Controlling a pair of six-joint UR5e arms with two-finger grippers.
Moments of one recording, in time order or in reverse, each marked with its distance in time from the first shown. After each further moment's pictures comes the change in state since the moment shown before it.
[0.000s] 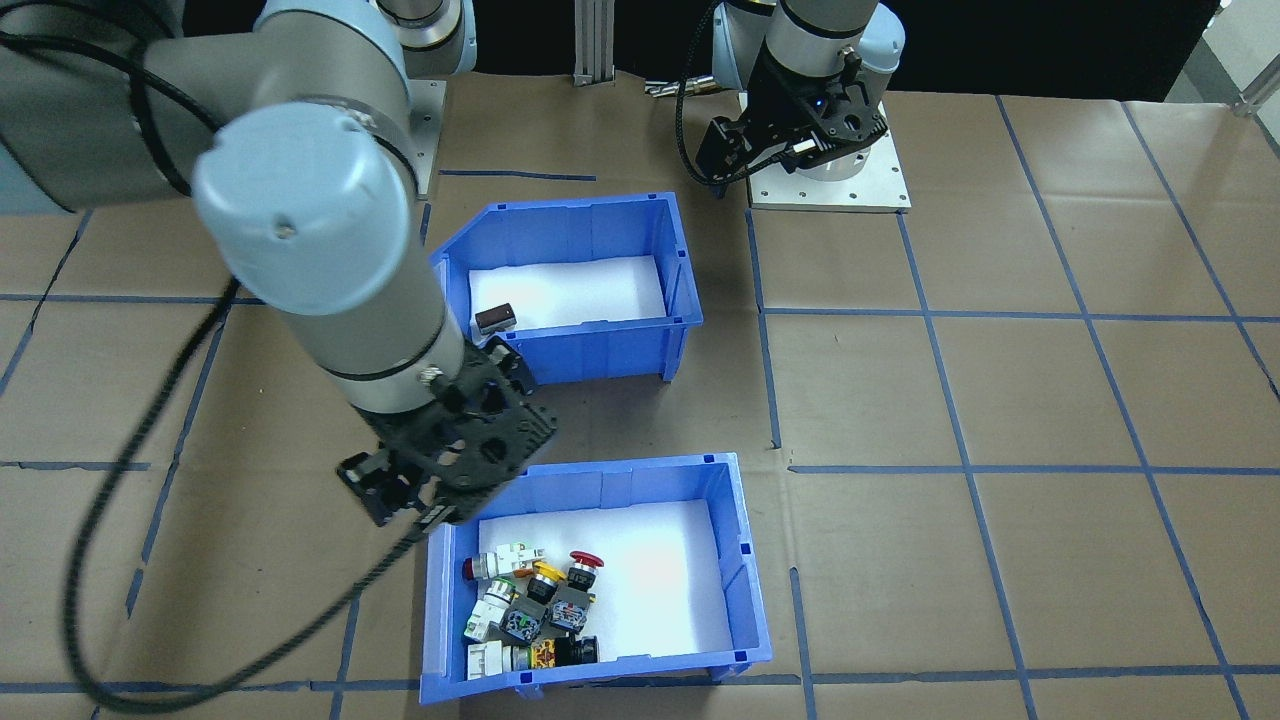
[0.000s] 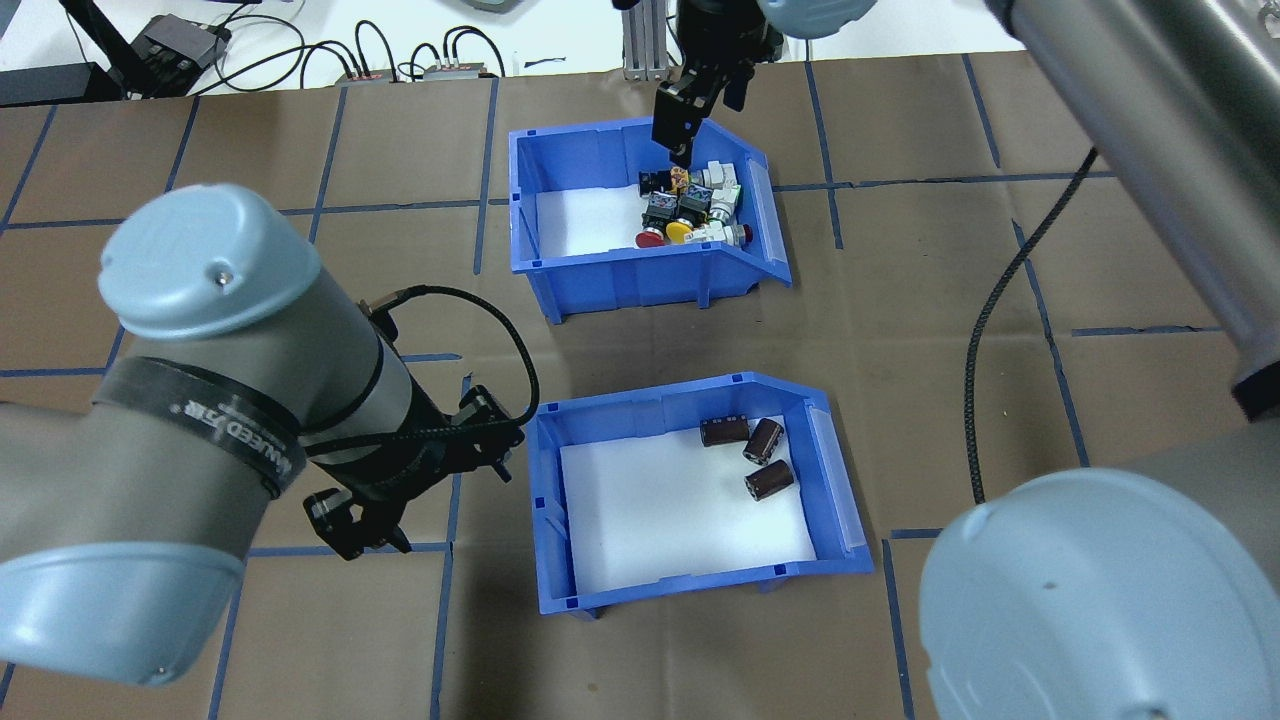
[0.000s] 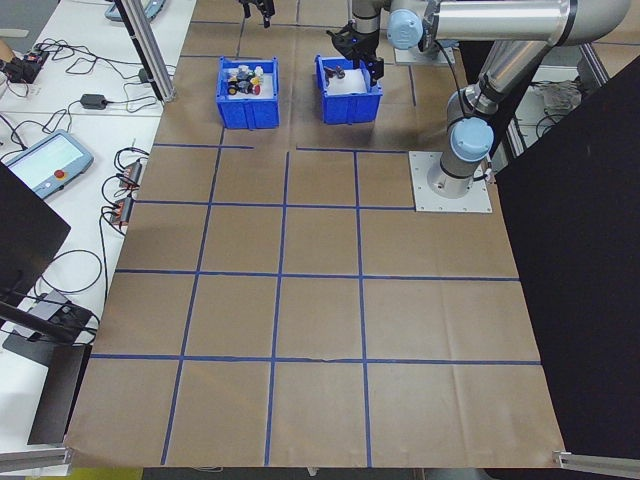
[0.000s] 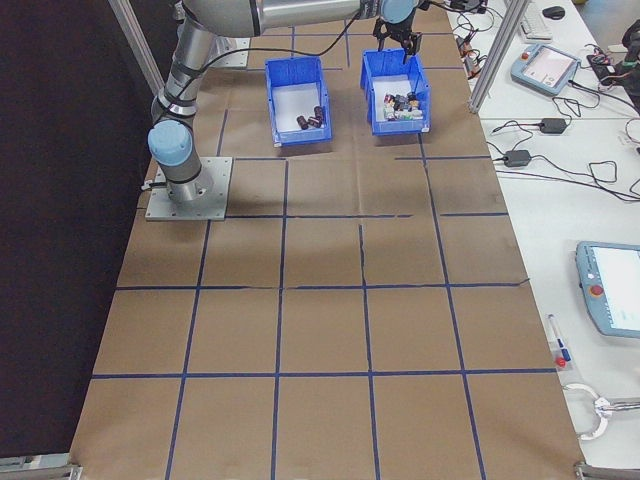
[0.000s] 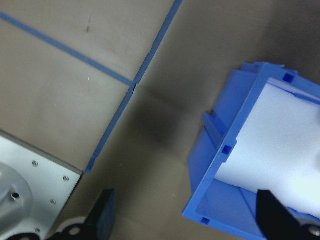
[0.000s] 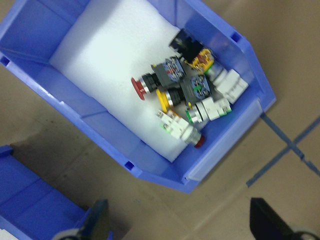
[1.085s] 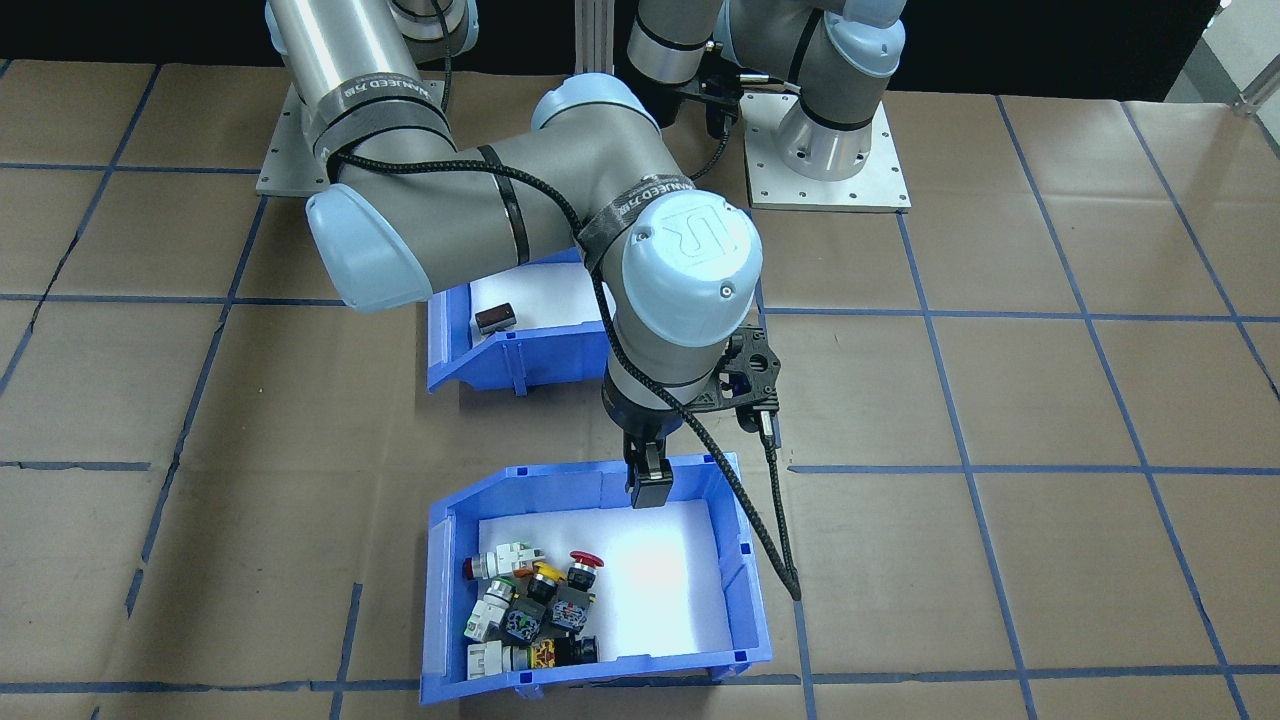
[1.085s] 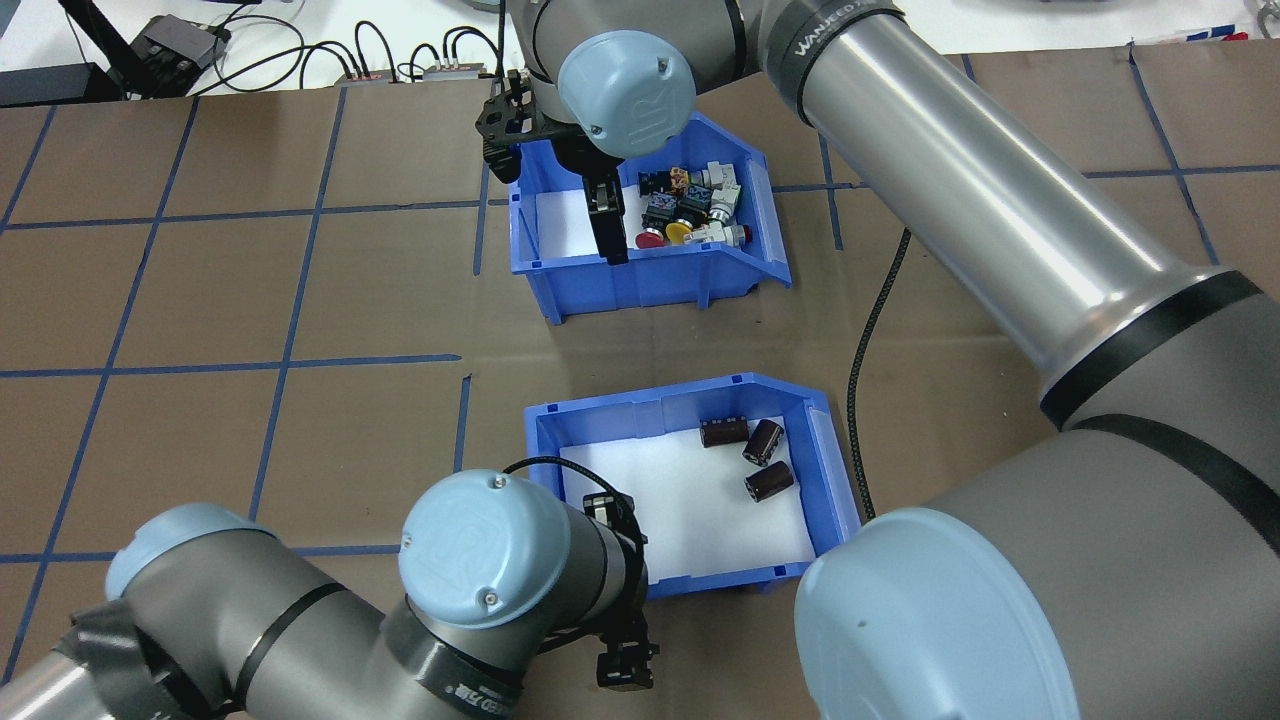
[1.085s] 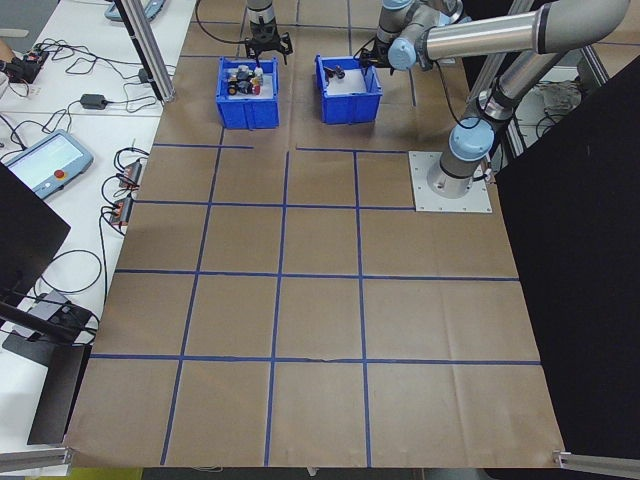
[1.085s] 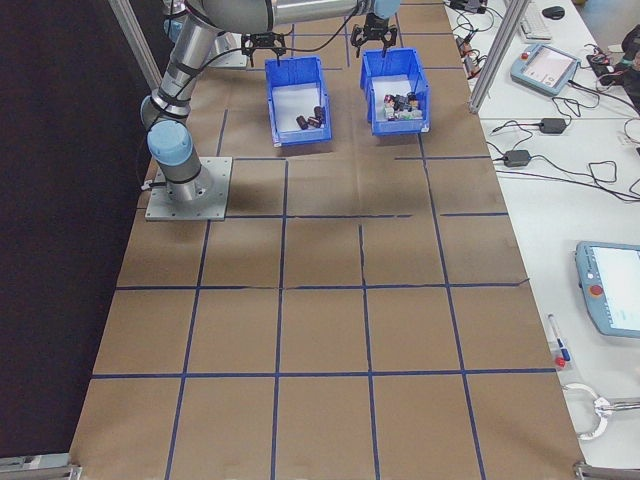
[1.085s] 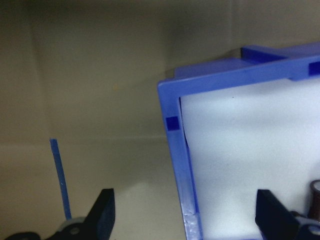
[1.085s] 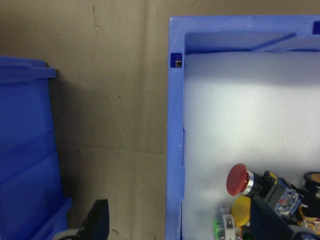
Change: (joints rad) left arm -0.352 -0.144 -0.260 0.660 -0.090 -1.334; right arm 0.142 0.104 0.006 -0.005 -0.083 -0.501
